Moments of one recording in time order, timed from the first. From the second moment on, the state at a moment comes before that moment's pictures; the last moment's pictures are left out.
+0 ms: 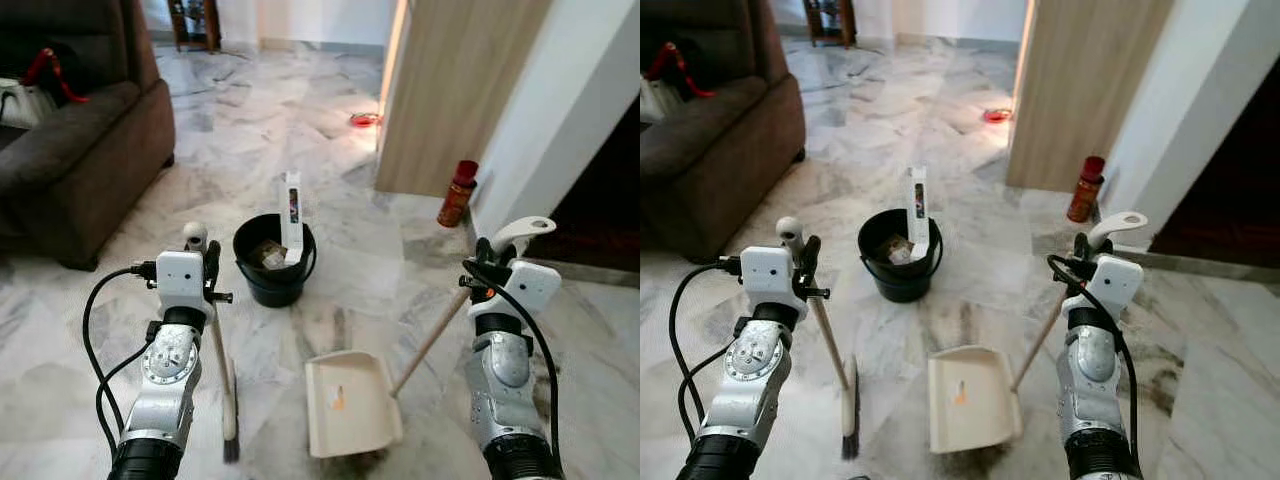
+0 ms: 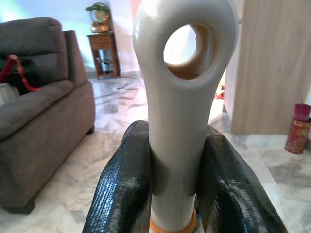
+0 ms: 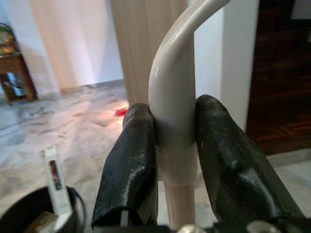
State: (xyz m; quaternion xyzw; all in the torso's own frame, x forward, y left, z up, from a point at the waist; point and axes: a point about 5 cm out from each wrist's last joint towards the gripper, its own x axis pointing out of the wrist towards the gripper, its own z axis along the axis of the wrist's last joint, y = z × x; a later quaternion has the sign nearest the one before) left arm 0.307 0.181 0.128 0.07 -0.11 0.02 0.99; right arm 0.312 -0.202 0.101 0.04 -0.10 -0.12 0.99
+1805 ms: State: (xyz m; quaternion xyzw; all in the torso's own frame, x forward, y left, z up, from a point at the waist) left arm 0.309 0.184 0.127 0.08 -0.11 0.03 0.99; right arm 0.313 -0.203 0.093 0.03 -0.08 -0.13 0.99
